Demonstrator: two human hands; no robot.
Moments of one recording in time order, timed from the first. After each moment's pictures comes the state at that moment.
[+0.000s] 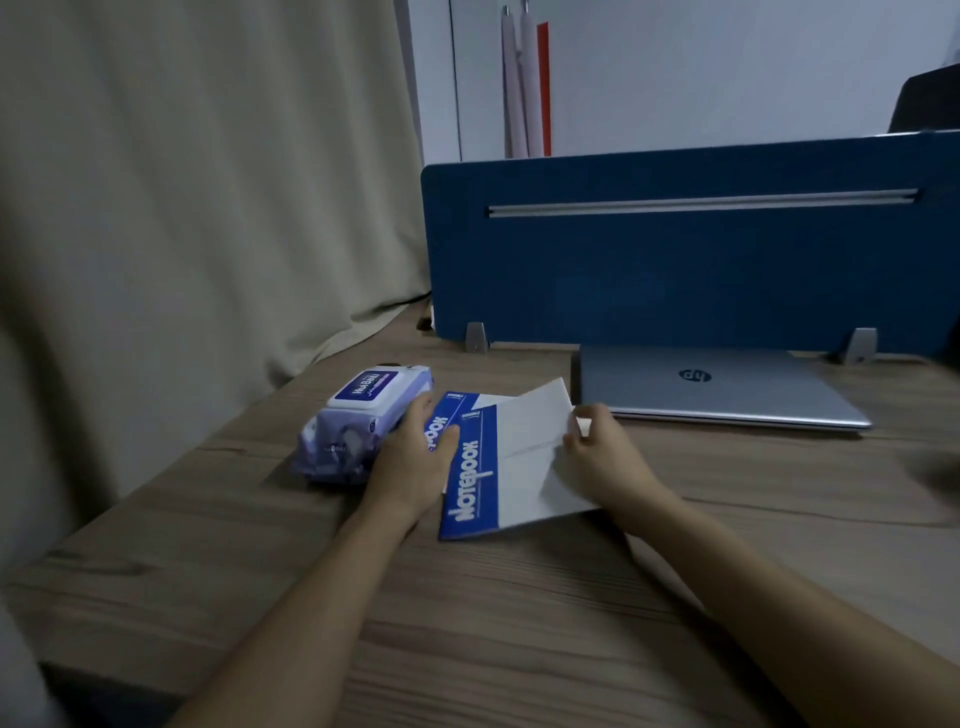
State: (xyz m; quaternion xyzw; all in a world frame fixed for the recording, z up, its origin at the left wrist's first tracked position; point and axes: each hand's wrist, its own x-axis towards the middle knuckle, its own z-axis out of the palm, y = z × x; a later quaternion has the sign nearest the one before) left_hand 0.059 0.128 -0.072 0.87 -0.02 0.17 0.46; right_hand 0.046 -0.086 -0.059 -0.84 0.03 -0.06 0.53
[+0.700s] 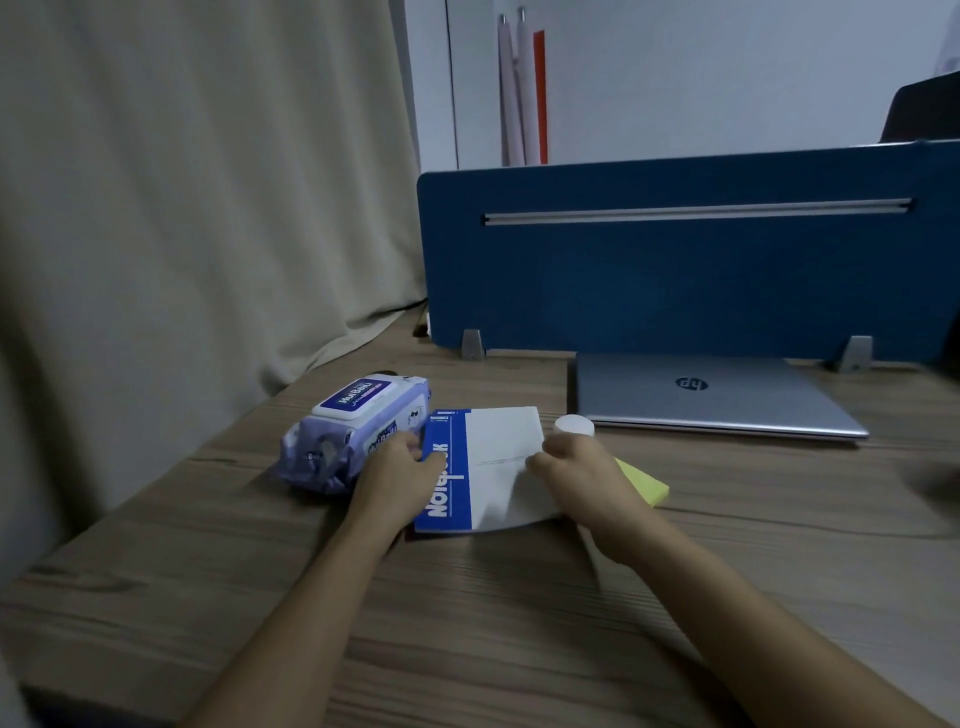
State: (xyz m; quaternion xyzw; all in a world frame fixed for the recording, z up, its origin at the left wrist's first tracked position) left_hand 0.064 0.134 -0.070 0.88 0.07 0.11 0.45; right_hand 0.028 -0.068 -0.051 -0.85 0.00 -0.04 0.53
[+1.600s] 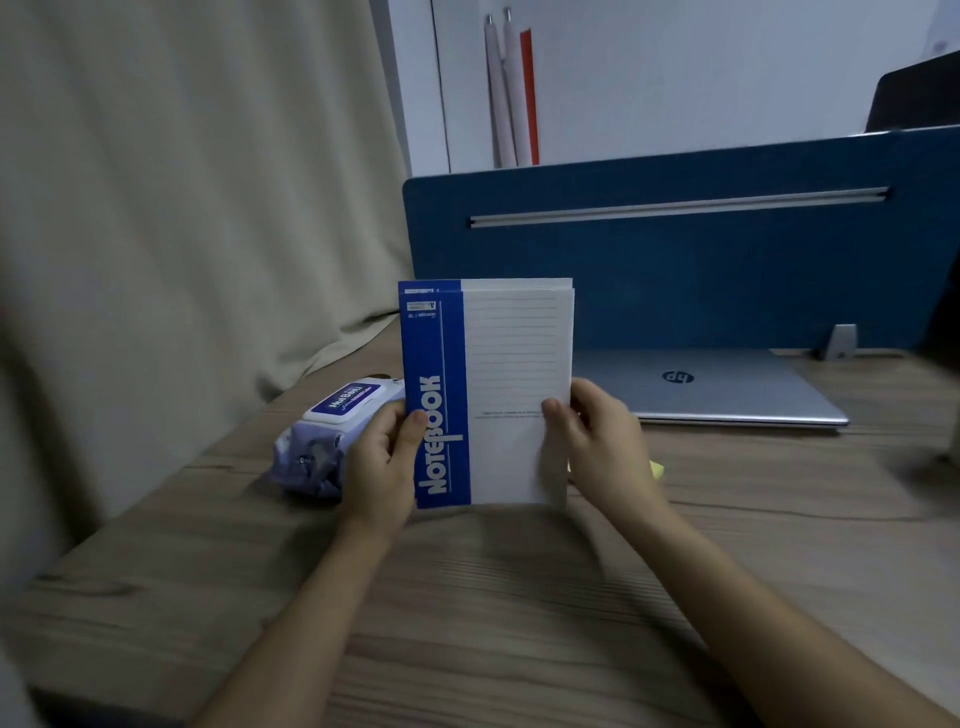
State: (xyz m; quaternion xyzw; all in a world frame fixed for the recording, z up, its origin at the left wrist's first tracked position) left_hand 0.032 0.120 -0.058 0.74 -0.12 0.30 0.59; right_hand 0.023 -0.096 -0.033 -0.81 -0.11 -0.27 0.51
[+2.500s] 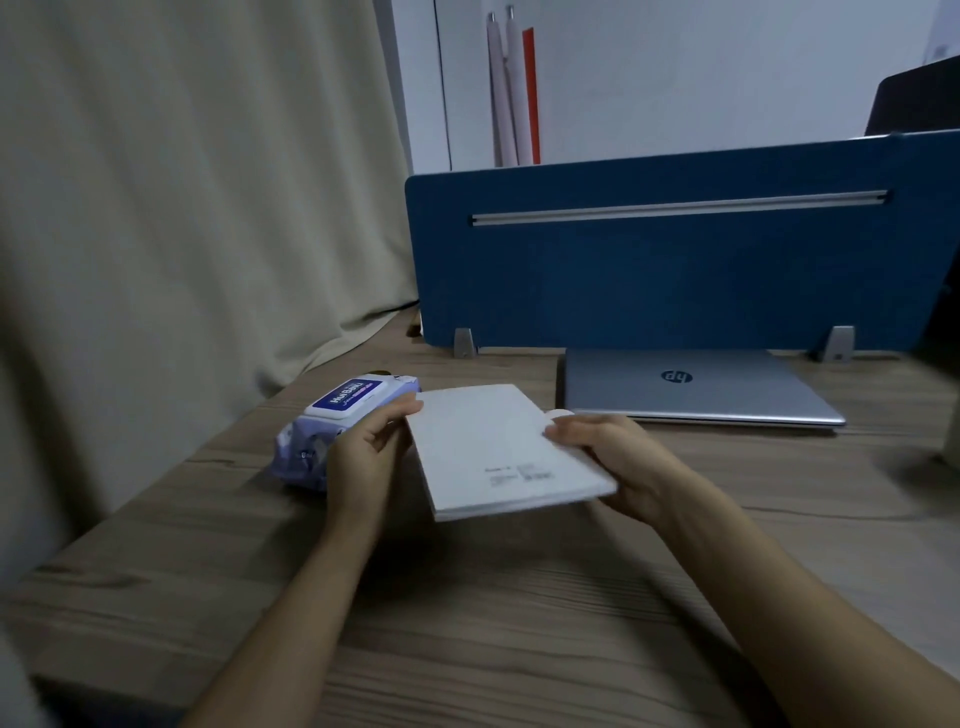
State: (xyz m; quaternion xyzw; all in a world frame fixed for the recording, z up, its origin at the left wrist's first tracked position) left_hand 0.042 0.137 -0.063 0.73 -0.07 0.28 0.62; right_hand 0.035 -0.116 -0.037 -0.60 -0.02 0.12 0.79
